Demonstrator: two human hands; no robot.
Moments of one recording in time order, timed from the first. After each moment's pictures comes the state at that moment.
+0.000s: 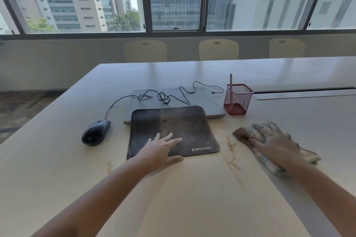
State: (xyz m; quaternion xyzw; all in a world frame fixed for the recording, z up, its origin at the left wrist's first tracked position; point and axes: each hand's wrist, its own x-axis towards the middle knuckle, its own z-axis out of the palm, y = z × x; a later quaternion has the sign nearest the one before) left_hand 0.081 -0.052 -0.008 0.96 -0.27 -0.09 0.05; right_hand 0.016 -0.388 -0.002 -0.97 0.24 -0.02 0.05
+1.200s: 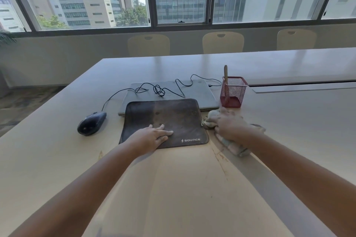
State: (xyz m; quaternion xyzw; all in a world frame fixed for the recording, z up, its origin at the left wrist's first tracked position) left_hand 0.087 -0.061 0.002 0.96 -0.24 -0.10 0.07; right_hand 0.067 -0.321 0.026 -1.00 0.02 0.03 -0.01
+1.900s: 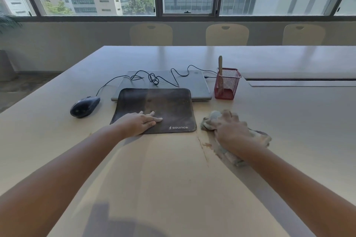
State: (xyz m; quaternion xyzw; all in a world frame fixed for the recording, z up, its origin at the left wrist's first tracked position) left_hand 0.086 -0.061 0.007 0.97 -0.22 -0.11 0.05; right_hand 0.011 -0.333 0.014 -1.00 0.03 0.01 -0.03
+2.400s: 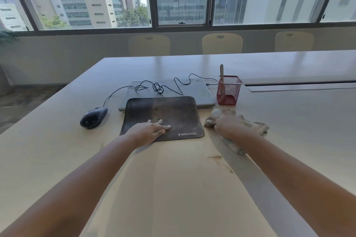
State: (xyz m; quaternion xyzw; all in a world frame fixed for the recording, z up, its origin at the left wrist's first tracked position) left_hand 0.083 -0.061 0.003 0.97 -0.23 -0.10 0.05; right_hand 0.047 -0.320 0.028 -0.99 0.10 0.06 0.00
